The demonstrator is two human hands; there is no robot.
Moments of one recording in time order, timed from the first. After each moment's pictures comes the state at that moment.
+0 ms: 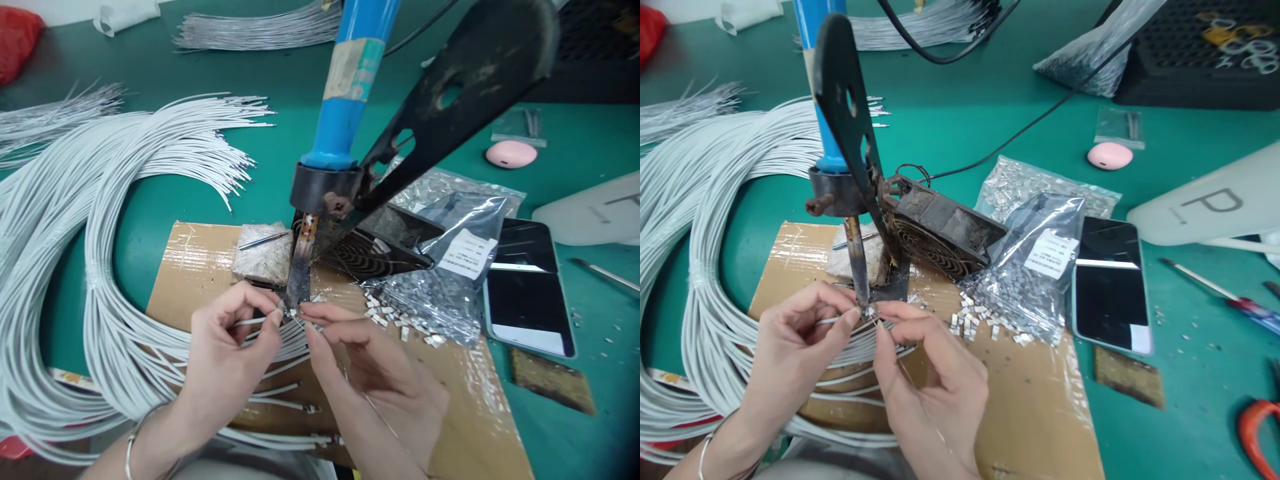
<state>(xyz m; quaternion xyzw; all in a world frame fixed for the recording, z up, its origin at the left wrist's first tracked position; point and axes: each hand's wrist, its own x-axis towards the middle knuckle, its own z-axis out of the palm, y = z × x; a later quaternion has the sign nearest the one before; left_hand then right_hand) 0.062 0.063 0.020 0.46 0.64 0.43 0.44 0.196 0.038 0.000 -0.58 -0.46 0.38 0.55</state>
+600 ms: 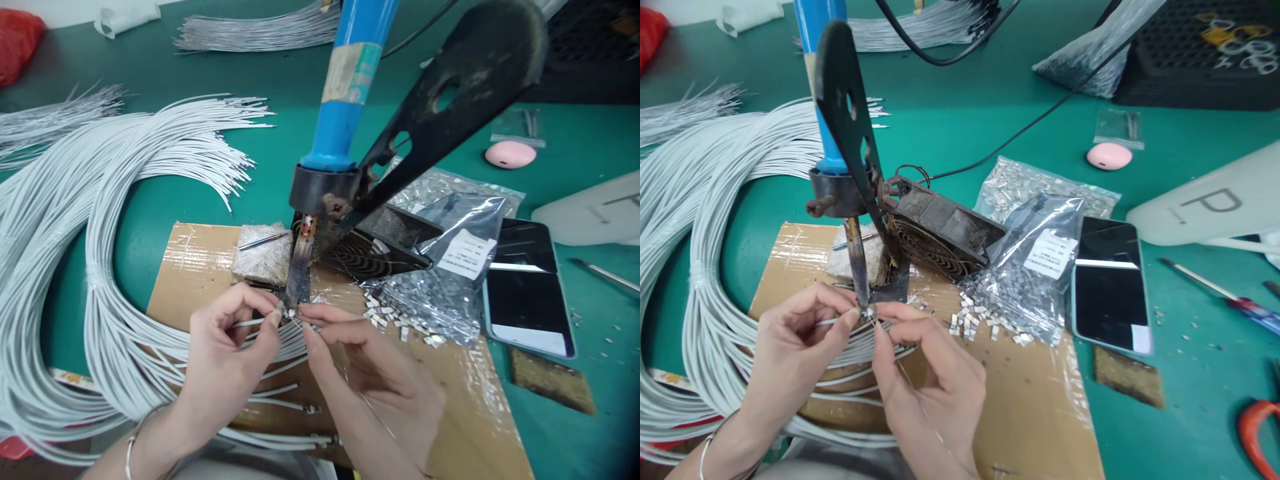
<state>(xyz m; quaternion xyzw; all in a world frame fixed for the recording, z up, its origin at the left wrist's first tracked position) 0.062 0.061 0.020 0.46 0.64 0.43 0.44 0.197 0.038 0.000 -0.58 -0.47 0.39 0.54</state>
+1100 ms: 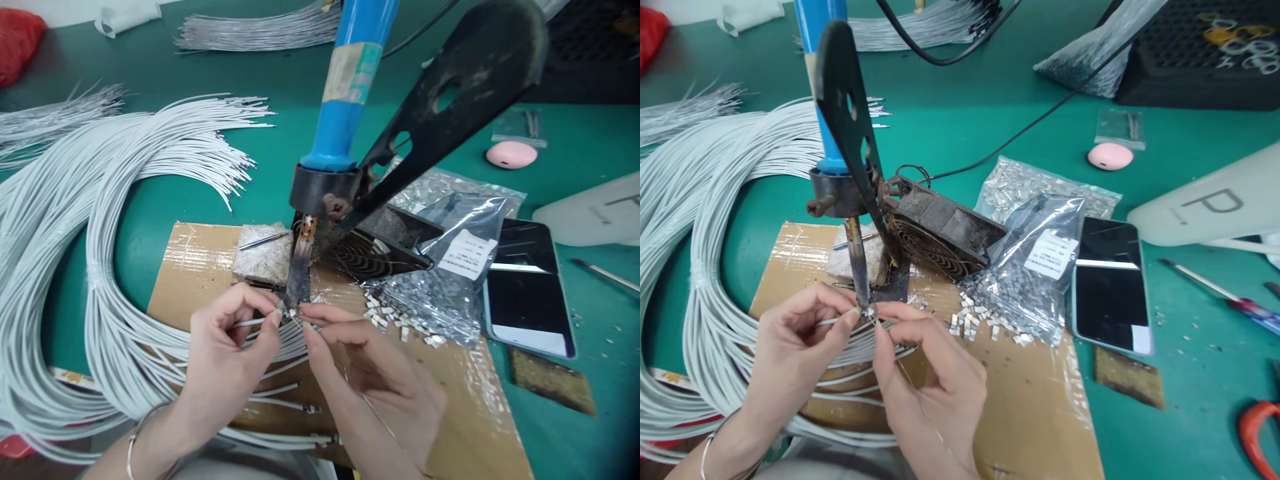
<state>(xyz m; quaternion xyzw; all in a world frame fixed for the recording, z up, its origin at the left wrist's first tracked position) 0.061 0.061 0.019 0.46 0.62 0.45 0.45 0.195 0.039 0.002 -0.58 -0.47 0.39 0.55</state>
